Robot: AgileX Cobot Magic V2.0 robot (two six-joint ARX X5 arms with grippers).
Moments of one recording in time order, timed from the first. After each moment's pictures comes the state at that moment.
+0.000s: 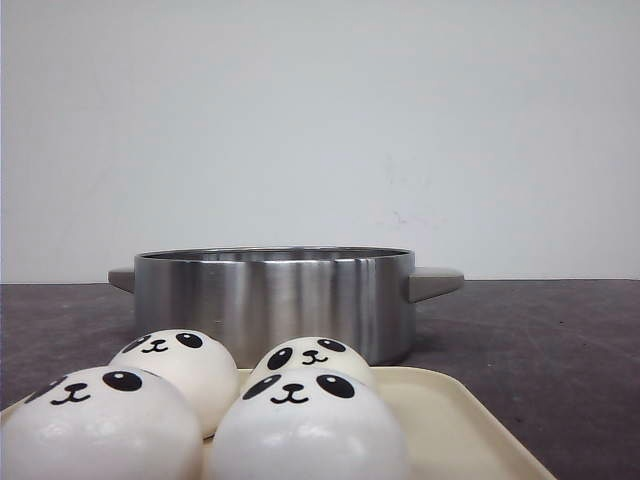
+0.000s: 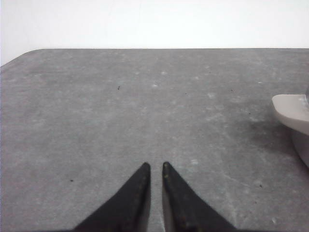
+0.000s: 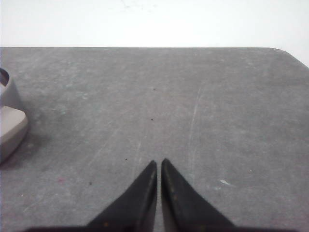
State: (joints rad) left arm 0.12 0.01 0.03 -0.18 0.05 0.04; right arm 0.06 0.00 0.01 -0.17 -0.03 0.07
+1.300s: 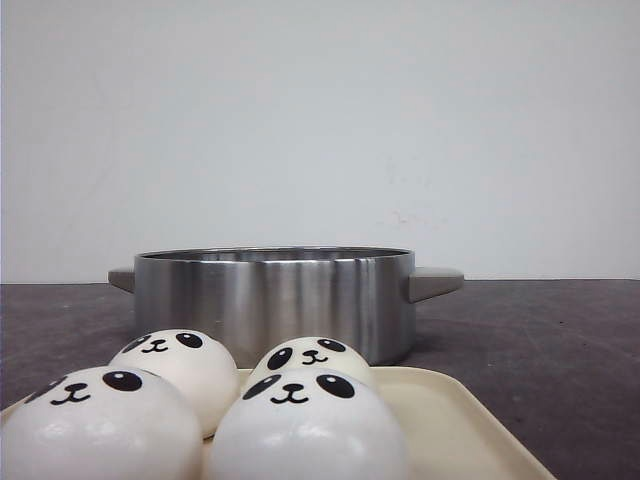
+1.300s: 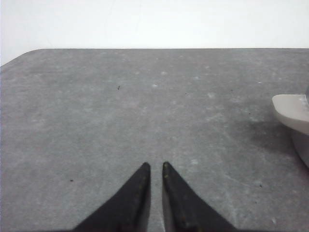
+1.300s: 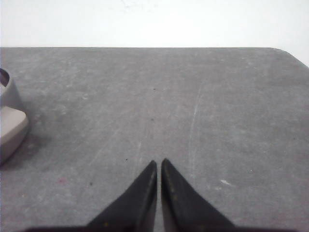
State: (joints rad) left arm 0.12 0.01 0.03 -0.18 0.05 0.04; right arm 0.06 0.00 0.01 -0.16 -0.03 0.08
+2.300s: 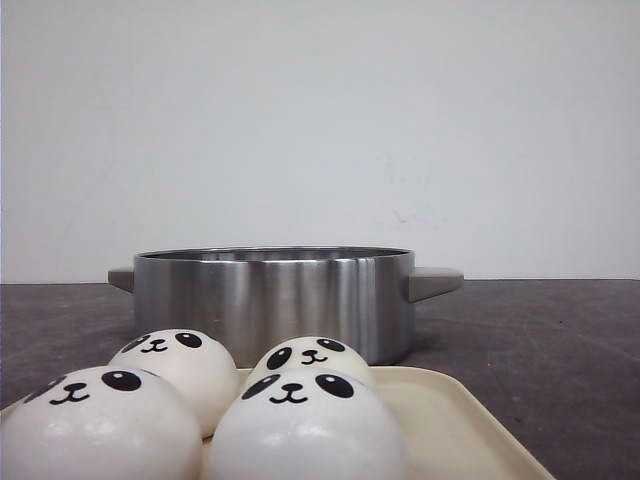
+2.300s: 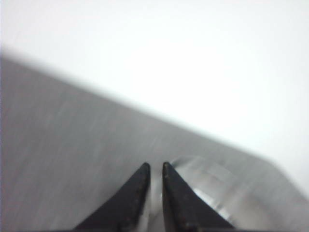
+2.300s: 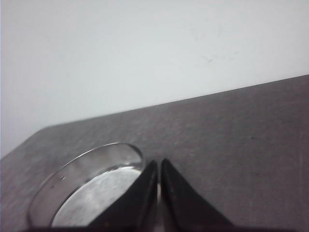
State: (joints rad) left arm 0.12 0.08 0.37 -0.20 0.34 -0.46; right arm 0.06 0.15 0.43 -0.31 -0.35 0.36
